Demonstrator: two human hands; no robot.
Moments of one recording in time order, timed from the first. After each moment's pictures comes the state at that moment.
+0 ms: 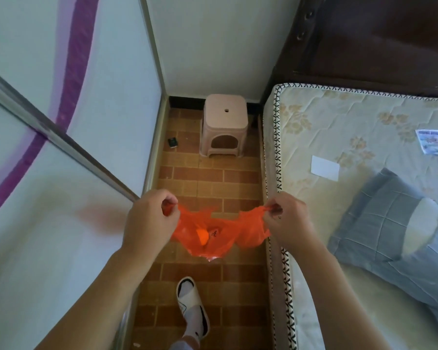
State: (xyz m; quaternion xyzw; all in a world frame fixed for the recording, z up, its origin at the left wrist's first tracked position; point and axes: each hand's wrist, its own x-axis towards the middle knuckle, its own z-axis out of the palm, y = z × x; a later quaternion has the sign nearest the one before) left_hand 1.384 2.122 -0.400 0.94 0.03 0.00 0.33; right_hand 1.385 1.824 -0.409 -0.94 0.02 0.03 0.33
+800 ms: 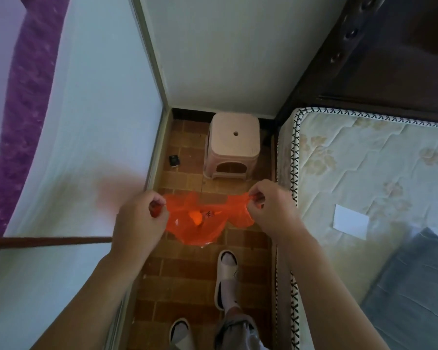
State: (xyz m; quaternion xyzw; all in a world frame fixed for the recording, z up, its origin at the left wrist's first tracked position) left_hand 1.612 2.134 -0.459 0.94 0.08 -0.01 0.33; right_hand 1.654 1.843 -0.457 -0.94 -0.03 0.07 0.34
